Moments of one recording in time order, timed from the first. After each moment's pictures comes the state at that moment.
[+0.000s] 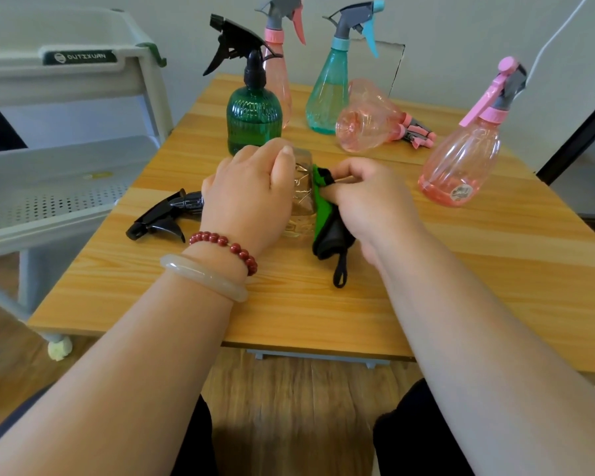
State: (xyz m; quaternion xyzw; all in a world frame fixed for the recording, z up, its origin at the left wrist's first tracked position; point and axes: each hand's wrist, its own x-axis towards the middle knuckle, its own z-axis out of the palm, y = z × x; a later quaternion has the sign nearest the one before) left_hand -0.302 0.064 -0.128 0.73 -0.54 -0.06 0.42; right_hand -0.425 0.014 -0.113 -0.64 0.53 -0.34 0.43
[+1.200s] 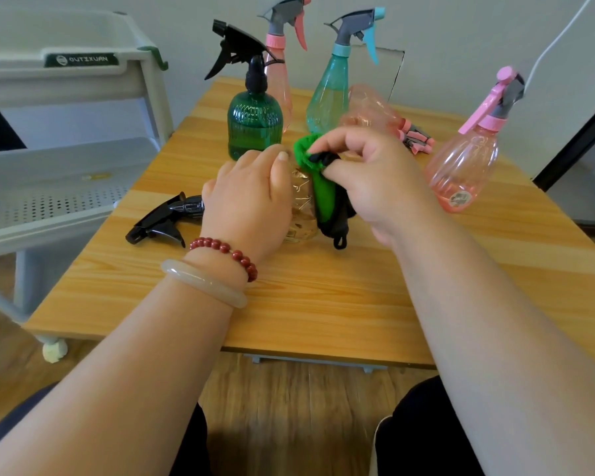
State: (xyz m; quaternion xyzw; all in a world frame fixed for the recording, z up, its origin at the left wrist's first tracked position) left_hand -0.305 0.069 -0.126 0.74 -0.53 -0.06 0.41; right_hand -0.429 0.007 -0.092 -0.76 0.37 -0.38 0.38
